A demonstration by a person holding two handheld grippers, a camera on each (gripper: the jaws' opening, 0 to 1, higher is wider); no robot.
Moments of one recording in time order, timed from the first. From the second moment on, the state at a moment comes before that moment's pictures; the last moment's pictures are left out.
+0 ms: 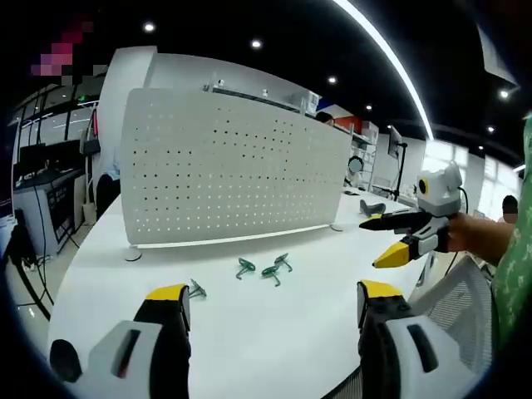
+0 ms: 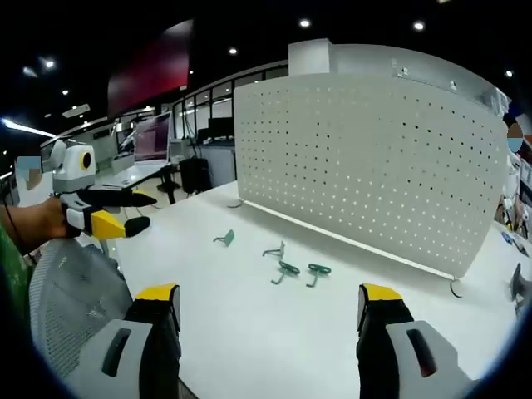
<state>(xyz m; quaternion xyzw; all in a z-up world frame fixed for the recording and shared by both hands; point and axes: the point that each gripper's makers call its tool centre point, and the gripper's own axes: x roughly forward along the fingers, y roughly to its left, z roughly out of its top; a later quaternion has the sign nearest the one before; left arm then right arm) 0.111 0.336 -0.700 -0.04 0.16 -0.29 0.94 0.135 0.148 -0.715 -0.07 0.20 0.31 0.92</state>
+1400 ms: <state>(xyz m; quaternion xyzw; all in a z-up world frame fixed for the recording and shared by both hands) 0.111 0.336 -0.703 -0.03 0.16 -0.29 0.94 0.146 0.143 -0.715 -0.08 0.20 0.32 0.92</state>
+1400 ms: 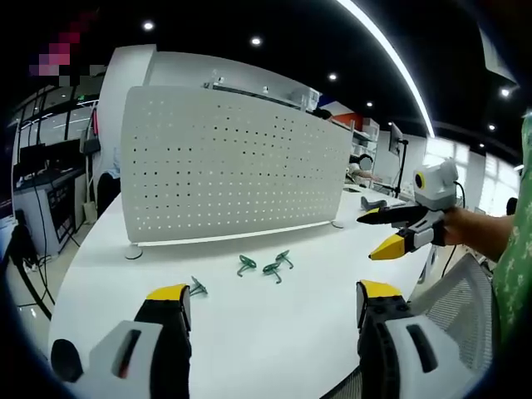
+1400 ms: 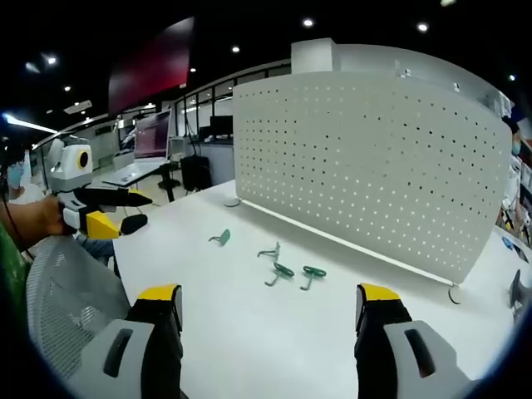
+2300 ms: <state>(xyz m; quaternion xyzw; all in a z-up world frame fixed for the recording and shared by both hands) 0.110 0.336 -0.705 -0.03 0.17 -0.29 0.94 0.166 0.139 -0.715 -0.12 0.20 0.34 0.91</state>
